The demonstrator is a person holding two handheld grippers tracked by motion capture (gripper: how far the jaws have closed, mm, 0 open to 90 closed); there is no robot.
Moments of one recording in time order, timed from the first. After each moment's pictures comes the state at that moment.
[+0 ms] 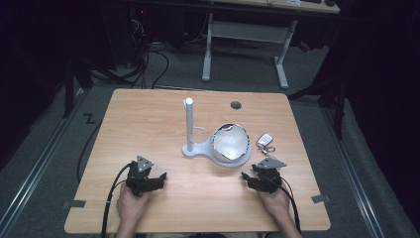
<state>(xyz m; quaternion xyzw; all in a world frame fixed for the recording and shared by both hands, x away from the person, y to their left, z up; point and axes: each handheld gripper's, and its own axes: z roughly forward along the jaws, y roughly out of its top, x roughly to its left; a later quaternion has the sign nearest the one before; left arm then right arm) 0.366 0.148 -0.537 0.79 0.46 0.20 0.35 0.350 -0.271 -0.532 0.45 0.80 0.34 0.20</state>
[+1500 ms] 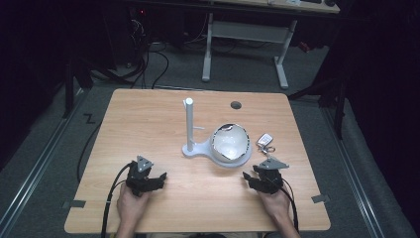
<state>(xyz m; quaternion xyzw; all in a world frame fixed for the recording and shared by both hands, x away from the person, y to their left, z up) 0.366 0.148 -0.537 0.79 0.46 0.19 0.35 0.344 -0.272 -0.528 0.46 0.79 0.35 0.21</state>
